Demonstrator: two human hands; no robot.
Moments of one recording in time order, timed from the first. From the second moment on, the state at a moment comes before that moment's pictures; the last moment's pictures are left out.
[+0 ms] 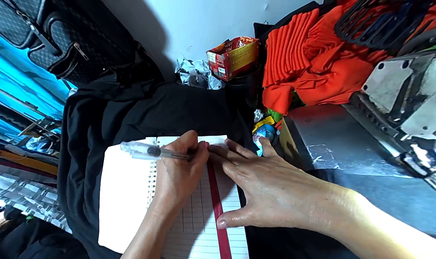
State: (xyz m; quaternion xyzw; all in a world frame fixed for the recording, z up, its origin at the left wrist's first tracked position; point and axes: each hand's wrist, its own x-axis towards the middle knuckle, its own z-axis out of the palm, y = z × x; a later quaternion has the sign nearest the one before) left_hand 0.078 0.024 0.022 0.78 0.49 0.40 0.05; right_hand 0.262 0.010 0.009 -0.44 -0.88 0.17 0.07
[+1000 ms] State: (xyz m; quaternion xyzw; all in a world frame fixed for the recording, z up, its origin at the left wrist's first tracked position) left_hand 0.071 -0.067 -0.006 0.81 0.46 0.37 0.04; right_hand 0.261 0.008 0.012 -0.44 -0.87 0.20 0.07
